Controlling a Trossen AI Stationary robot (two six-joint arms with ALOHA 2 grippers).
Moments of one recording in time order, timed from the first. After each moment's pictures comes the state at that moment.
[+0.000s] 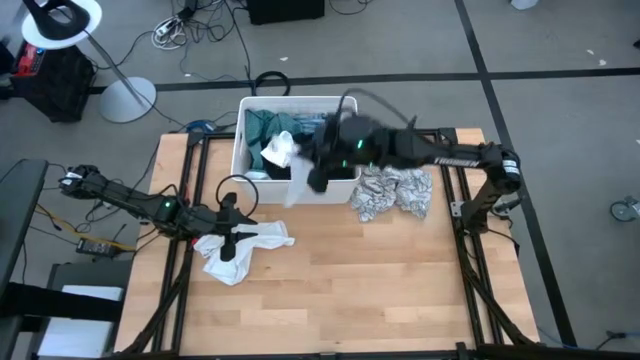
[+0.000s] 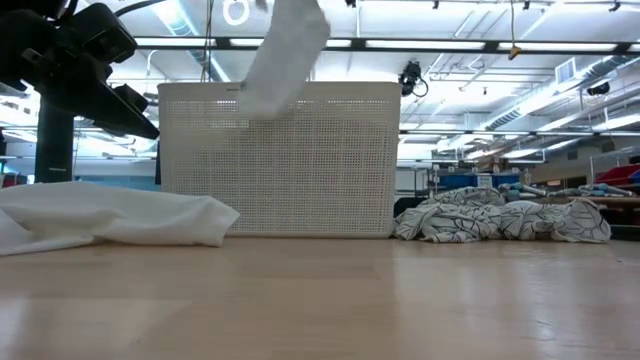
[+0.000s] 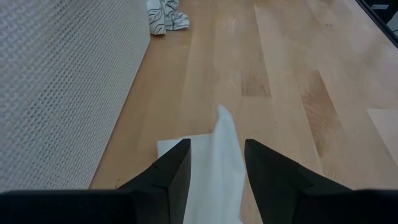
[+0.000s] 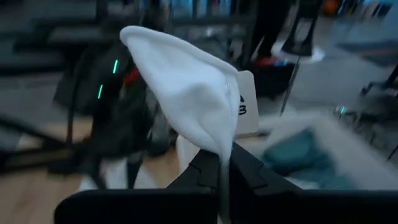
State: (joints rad) left arm -0.31 0.60 0.31 -0.26 -0.32 -0.23; right arm -0.09 1.70 1.78 -0.34 0.16 0.02
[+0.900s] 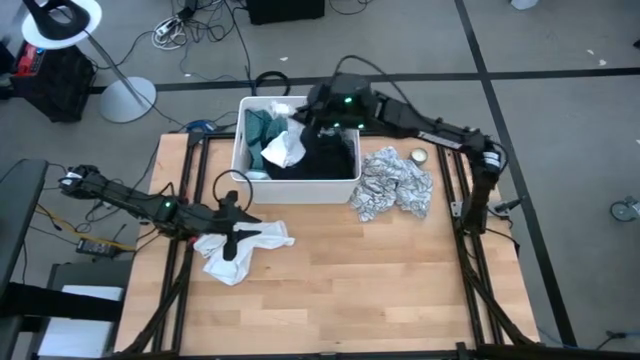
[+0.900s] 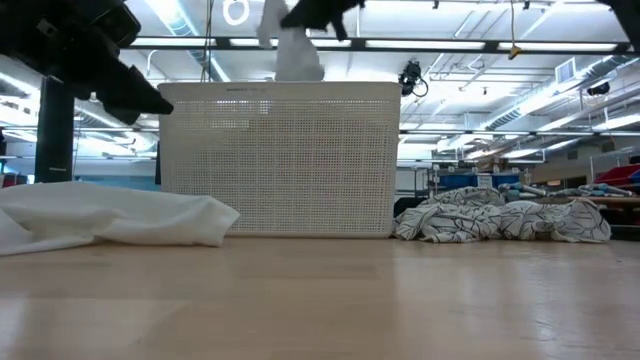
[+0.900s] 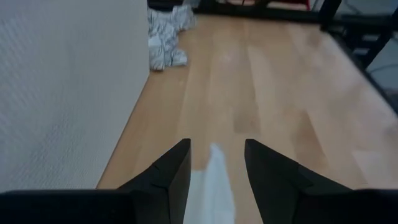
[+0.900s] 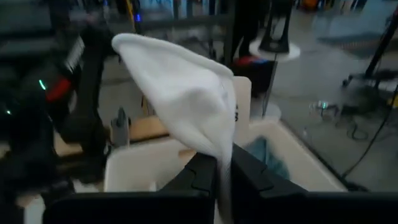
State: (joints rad) left arm -0.31 0.60 0.31 -0.13 -0.33 -0.24; right arm -0.32 1.84 1.96 -0.39 0.00 0.00
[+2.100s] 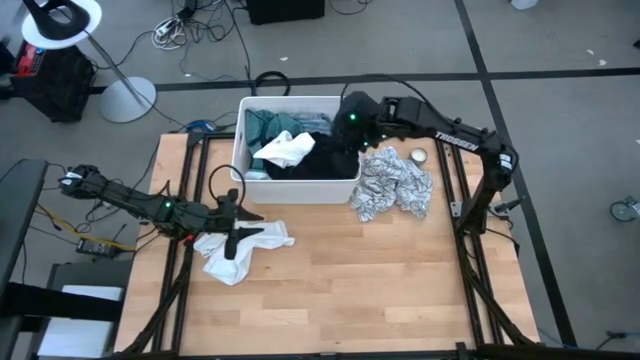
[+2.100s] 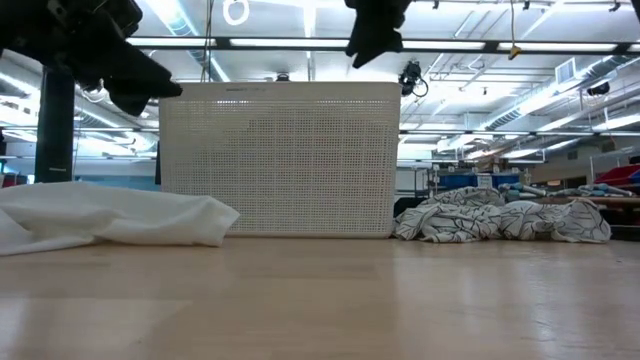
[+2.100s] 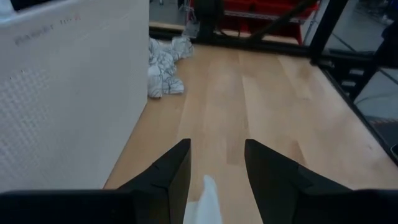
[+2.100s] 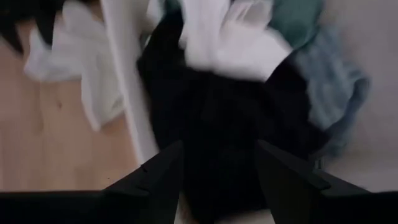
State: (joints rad) left arm -0.31 0.60 0.31 -0.01 -0.35 -0.24; right arm -0.29 1.75 1.97 -1.11 0.01 0.03
